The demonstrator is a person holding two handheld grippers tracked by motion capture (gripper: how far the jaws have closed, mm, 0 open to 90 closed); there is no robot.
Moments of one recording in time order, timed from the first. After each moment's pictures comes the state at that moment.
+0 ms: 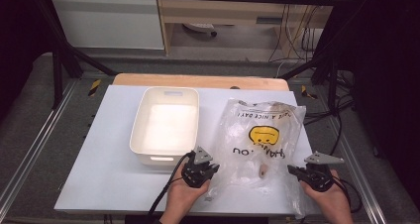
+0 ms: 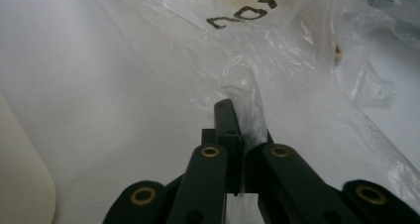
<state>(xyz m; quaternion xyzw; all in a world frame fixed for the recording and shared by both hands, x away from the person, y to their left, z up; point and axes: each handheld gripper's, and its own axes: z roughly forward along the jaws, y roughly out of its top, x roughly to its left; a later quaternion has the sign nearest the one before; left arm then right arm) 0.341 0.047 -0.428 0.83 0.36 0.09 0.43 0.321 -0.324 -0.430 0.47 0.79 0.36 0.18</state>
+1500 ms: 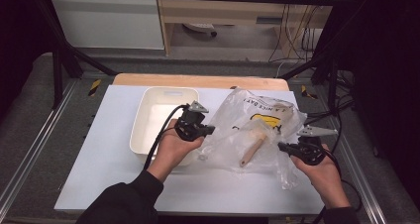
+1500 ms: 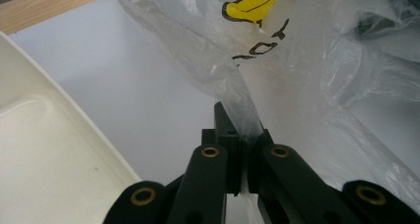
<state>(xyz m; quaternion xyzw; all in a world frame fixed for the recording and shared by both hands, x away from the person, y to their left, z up) 0.423 0.065 -0.328 0.85 0.34 0.08 0.40 0.371 -0.296 -0.377 0.45 0.78 0.40 0.15</state>
